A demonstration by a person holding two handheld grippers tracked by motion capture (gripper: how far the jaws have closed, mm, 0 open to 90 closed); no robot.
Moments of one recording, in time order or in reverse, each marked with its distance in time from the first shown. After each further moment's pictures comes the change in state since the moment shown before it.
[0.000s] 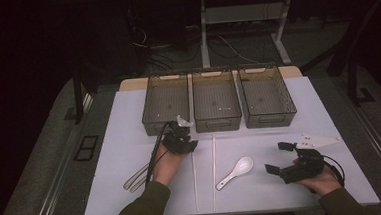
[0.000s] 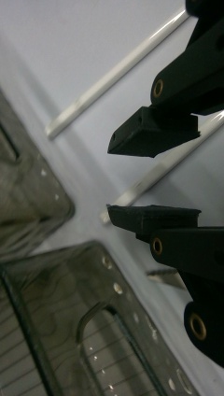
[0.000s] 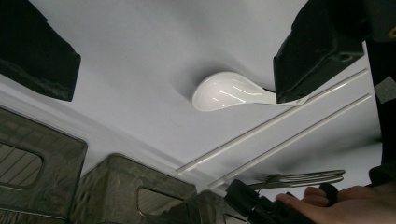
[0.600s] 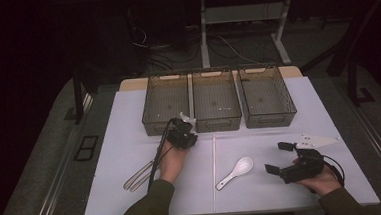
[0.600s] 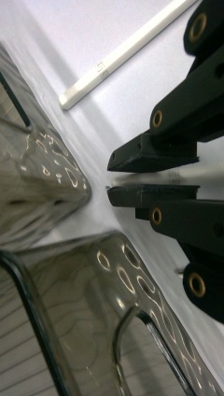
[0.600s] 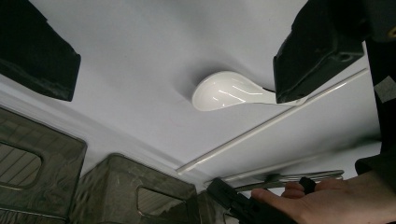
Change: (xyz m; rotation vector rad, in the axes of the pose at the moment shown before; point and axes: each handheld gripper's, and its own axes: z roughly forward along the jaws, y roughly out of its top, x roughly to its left) left arm 0.001 0.008 0.022 0.009 0.036 -0.015; right arm 0.000 0.000 0.000 0.000 0.002 -0.001
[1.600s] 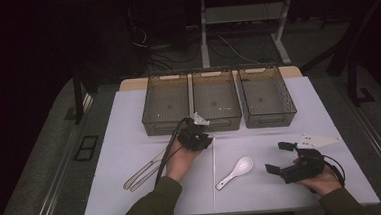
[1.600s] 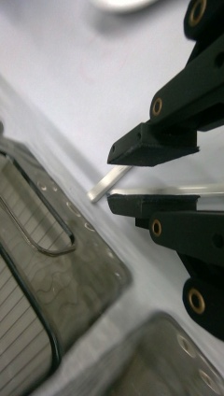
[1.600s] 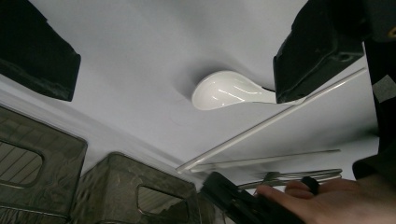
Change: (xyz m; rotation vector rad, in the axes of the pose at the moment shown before) left arm -0.028 0.011 -0.016 -0.048 -0.150 0.161; right arm 0.000 0.000 -0.001 -0.004 0.000 0.004
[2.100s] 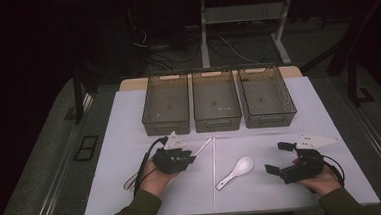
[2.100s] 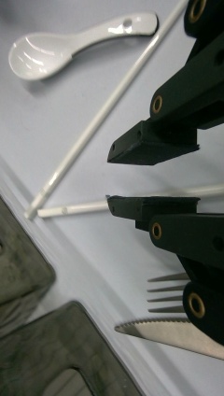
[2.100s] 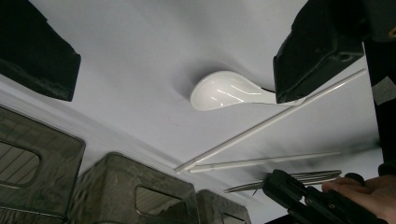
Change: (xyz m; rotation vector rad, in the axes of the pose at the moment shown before) left arm 0.000 -0.067 -0.050 -0.077 -0.053 0.027; right arm 0.001 0.000 0.001 0.003 0.003 -0.007
